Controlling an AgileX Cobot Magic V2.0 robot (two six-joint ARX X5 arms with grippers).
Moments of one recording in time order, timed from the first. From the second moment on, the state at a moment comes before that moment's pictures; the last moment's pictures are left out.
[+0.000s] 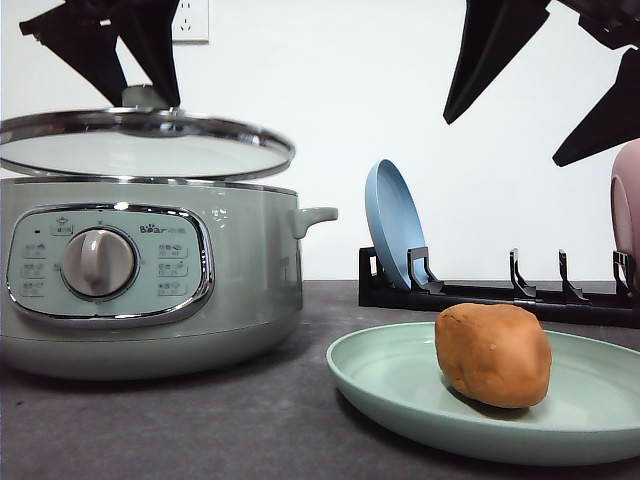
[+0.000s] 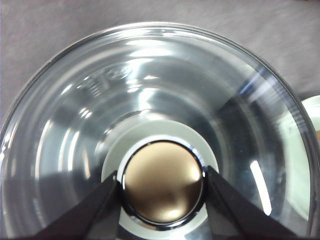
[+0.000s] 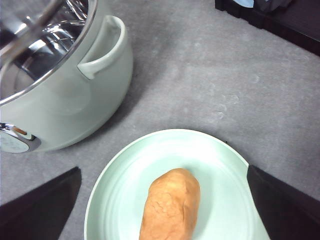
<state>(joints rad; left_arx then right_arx) -0.37 1.54 1.58 -1.02 0.10 0.04 0.62 0.94 0.76 -0.48 0.00 0.36</state>
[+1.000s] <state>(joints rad) -0.39 1.58 1.58 -1.00 0.05 0.06 0.62 0.94 0.76 -0.48 0.02 0.36</state>
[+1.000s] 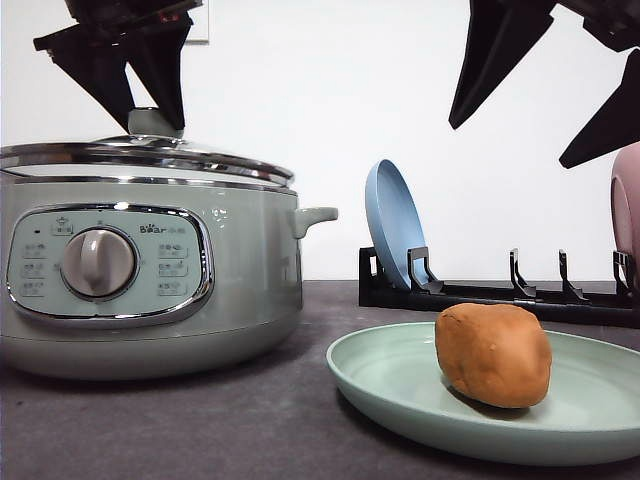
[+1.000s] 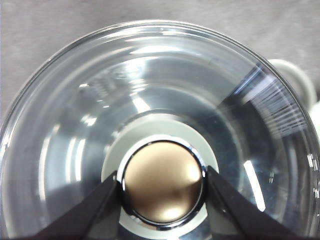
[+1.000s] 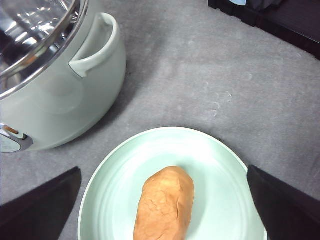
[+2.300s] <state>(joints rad) -0.40 1.59 1.58 -1.01 0.05 0.06 0.62 0.94 0.76 -0.48 0.03 0.36</state>
